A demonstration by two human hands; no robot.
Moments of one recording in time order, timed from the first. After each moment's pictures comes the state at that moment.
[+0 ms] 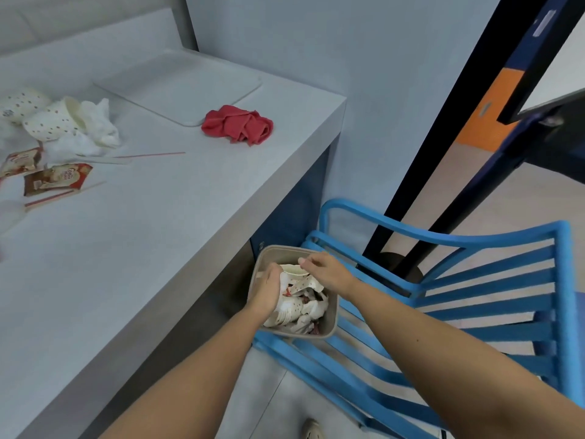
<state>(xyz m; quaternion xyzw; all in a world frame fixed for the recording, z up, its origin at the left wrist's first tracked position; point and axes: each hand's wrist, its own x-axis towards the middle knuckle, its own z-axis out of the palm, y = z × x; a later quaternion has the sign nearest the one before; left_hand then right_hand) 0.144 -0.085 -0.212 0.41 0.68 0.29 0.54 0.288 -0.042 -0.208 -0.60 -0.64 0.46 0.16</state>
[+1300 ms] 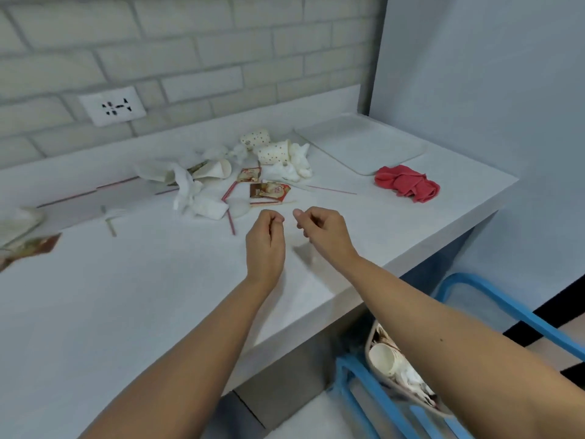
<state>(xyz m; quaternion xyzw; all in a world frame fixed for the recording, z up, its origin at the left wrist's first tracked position) -0.060 -0.143 -0.060 0.42 0.69 0.58 0.07 0.030 -0.068 -0.053 -0.32 -0.72 0.49 0.38</state>
